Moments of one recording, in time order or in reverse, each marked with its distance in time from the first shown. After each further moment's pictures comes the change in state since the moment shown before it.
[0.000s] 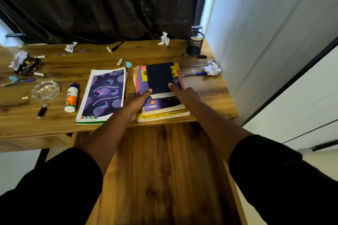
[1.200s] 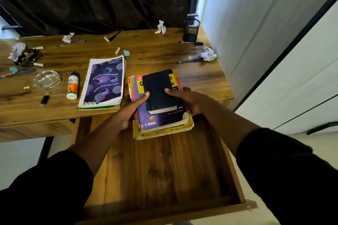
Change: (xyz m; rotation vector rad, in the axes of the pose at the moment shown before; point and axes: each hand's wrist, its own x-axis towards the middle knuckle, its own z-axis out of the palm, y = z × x) left_hand -0.056 -0.061 -0.026 -0.178 -0.199 -0.021; right_hand -0.074 0.038 -0.012 0.439 -0.454 0.201
